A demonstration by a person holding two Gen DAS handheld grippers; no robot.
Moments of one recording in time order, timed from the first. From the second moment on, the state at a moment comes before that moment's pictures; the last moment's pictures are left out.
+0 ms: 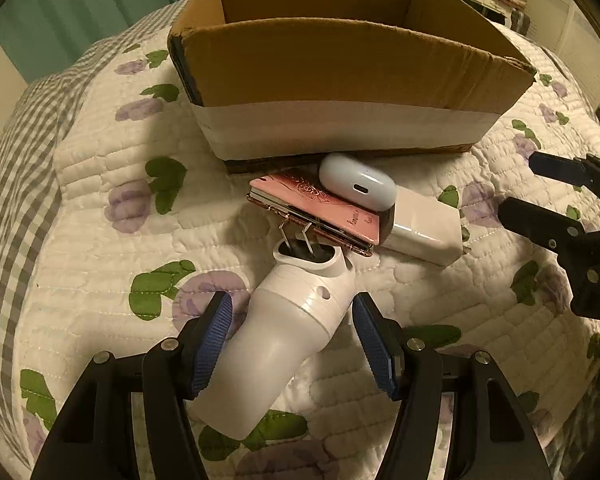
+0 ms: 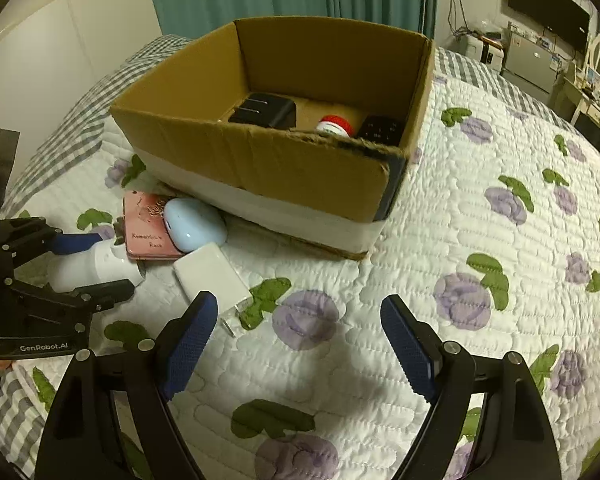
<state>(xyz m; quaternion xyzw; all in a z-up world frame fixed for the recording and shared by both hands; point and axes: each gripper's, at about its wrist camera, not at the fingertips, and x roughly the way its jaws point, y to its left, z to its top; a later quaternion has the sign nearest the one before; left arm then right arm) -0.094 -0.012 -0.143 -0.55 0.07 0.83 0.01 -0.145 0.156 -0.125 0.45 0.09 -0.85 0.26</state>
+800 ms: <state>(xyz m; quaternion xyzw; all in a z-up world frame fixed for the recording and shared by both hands) -0.086 -0.044 -0.083 -0.47 0.01 0.88 -0.02 -0.143 0.107 -0.131 0.46 0.12 -0.83 0.31</state>
